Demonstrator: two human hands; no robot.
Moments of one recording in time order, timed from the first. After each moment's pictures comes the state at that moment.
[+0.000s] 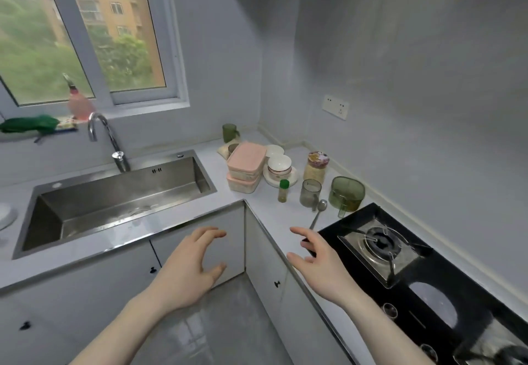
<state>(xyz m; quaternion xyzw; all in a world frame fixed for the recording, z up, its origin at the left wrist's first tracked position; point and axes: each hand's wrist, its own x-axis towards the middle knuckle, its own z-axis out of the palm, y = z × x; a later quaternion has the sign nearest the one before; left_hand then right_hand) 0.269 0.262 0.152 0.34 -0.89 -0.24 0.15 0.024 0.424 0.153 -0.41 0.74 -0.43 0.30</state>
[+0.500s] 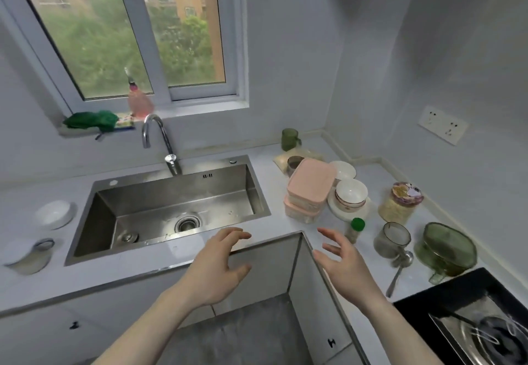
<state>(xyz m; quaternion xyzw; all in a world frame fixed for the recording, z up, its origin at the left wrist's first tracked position) 0.252 0.060 0.140 0.43 -0.84 -0.30 0.15 -0.015 0.169 0.128 -0.40 0.73 -0.43 0.35</state>
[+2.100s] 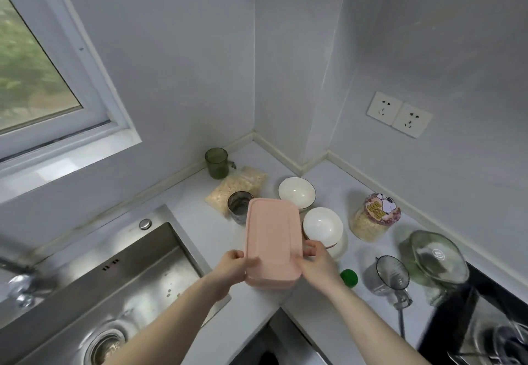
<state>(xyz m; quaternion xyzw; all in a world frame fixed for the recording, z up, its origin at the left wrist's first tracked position) -0.015 -0.273 -0.007 0.46 -0.57 -0.68 -0.07 -0.158 -0.095 0.044 -0.13 0.85 -0.39 0.34</state>
